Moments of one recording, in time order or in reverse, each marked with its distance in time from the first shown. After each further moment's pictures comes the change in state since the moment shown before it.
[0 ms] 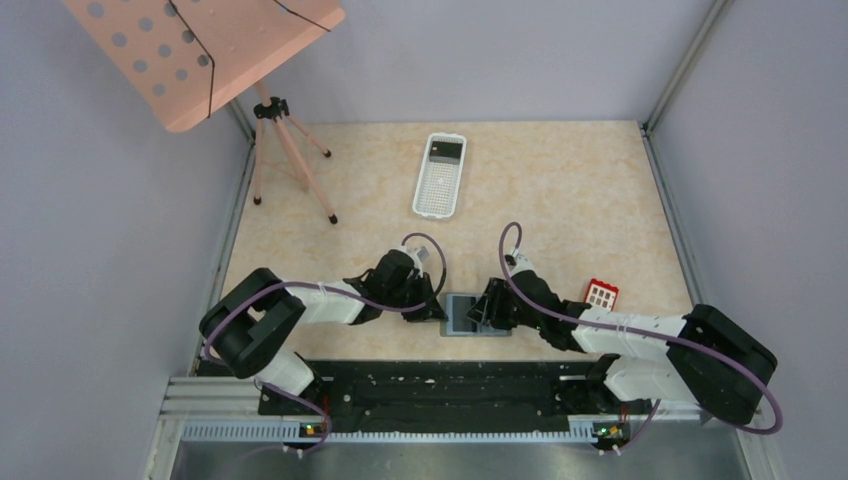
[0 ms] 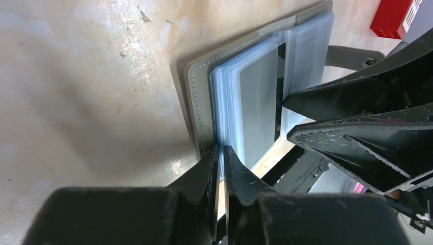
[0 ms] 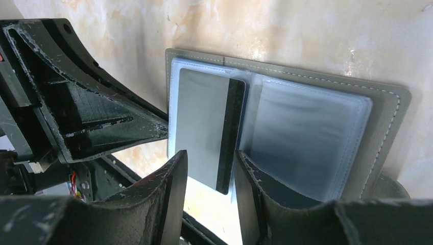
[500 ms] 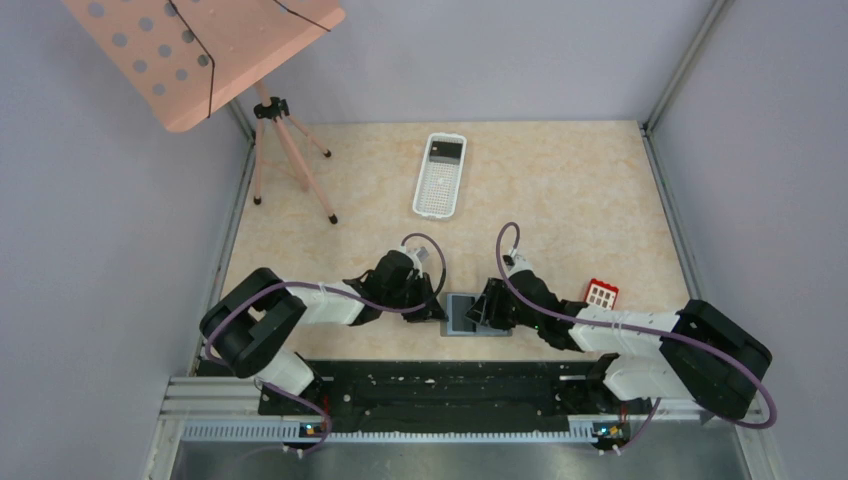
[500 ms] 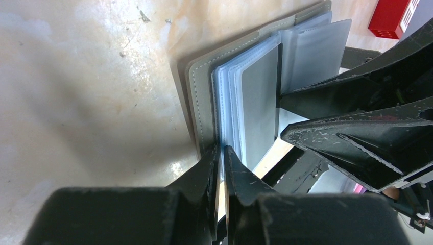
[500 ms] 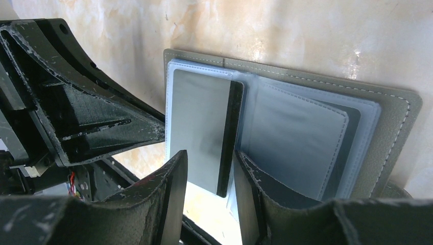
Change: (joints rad) left arm 0.000 -0.002 -0.013 0.024 -0.001 -0.003; right arm -0.002 0.039 0.000 0.037 -0.009 0.000
